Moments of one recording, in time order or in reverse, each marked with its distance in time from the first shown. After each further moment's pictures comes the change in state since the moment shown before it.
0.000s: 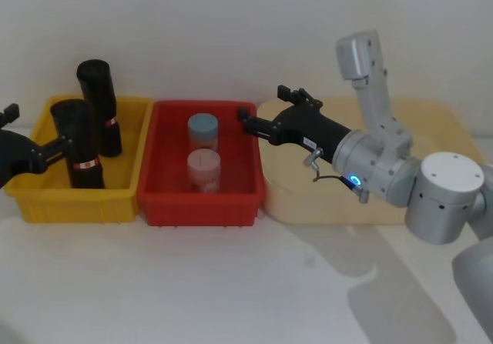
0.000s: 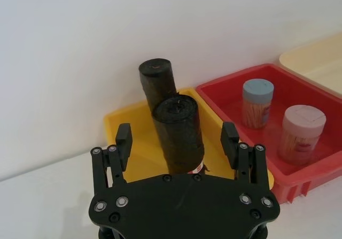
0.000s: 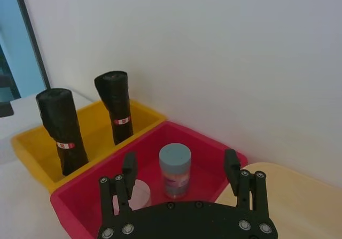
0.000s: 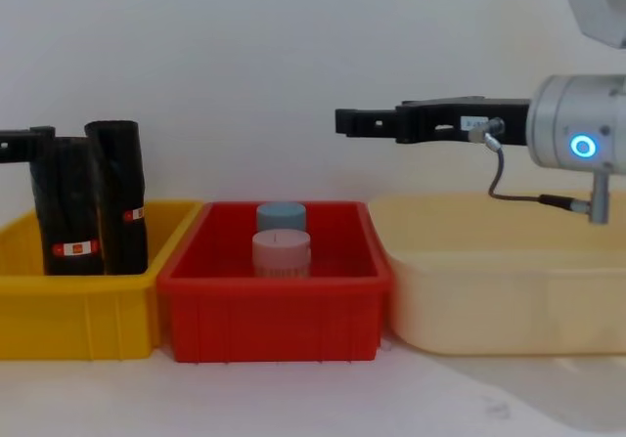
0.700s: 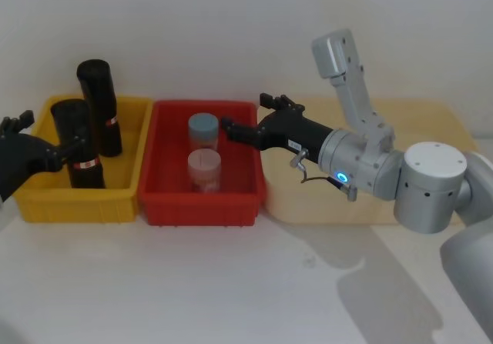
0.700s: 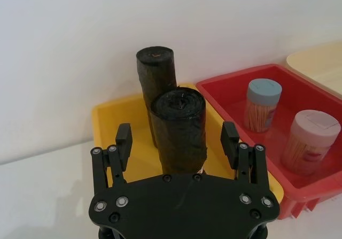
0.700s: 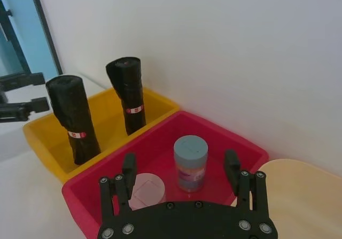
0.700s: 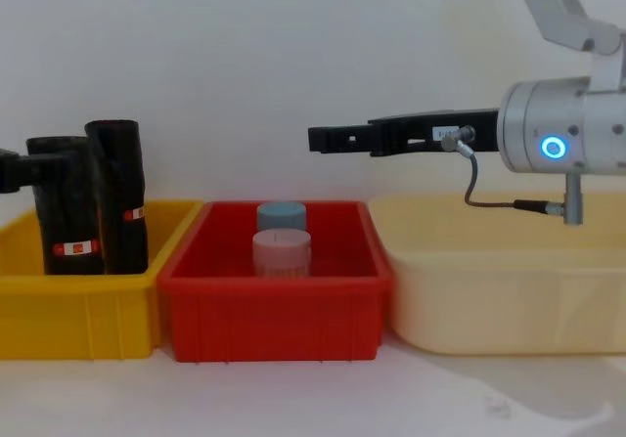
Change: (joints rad) left arm -0.083 -0.079 0.033 0.134 -0.001 -0.016 -0.020; right arm 0.059 -0.009 -0.052 0.055 0.014 0.055 0.031
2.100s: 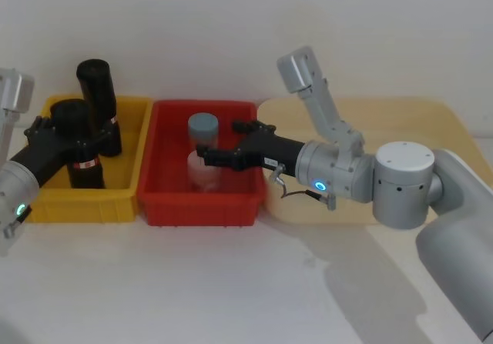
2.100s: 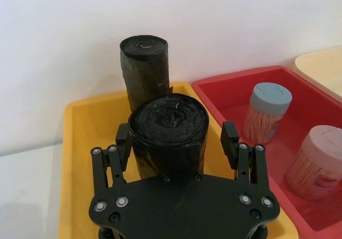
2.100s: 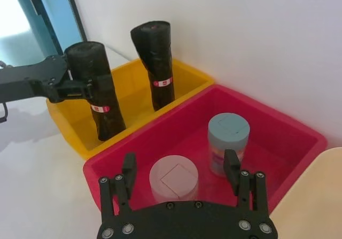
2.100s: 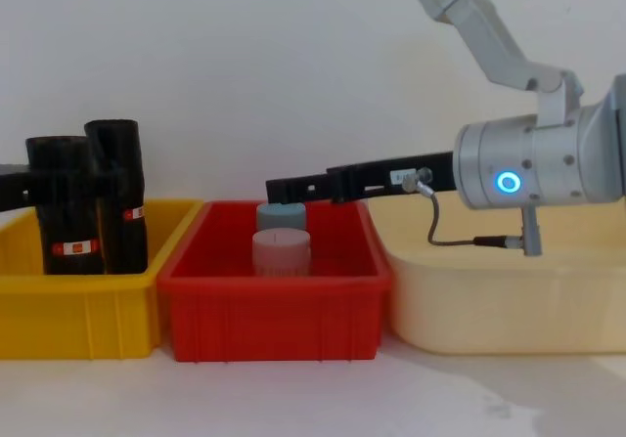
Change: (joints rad) left arm -0.151 -0.111 0.055 0.194 0.030 0.011 -0.016; right arm 0.087 -0.030 -0.093 0.156 0.035 0.019 0.092
